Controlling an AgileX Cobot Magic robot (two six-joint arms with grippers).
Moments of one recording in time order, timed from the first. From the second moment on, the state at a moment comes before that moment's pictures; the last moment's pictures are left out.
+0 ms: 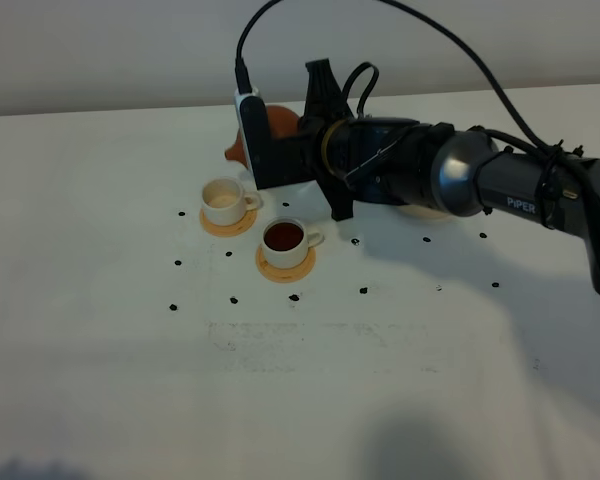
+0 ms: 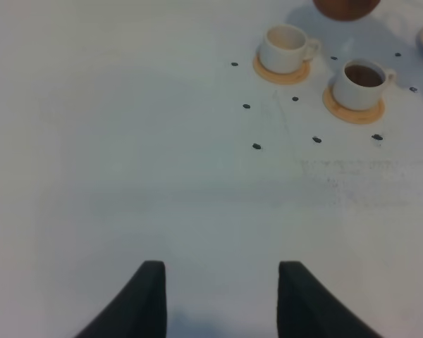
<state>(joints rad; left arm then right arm) 0.02 0.00 -0.51 -0.14 1.04 0.11 0.72 2.19 -1.60 -1.13 0.28 -0.20</state>
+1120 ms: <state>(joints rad) 0.02 0.00 -0.51 -0.14 1.04 0.11 0.73 2.19 -1.58 -1.25 0.27 -0.21</state>
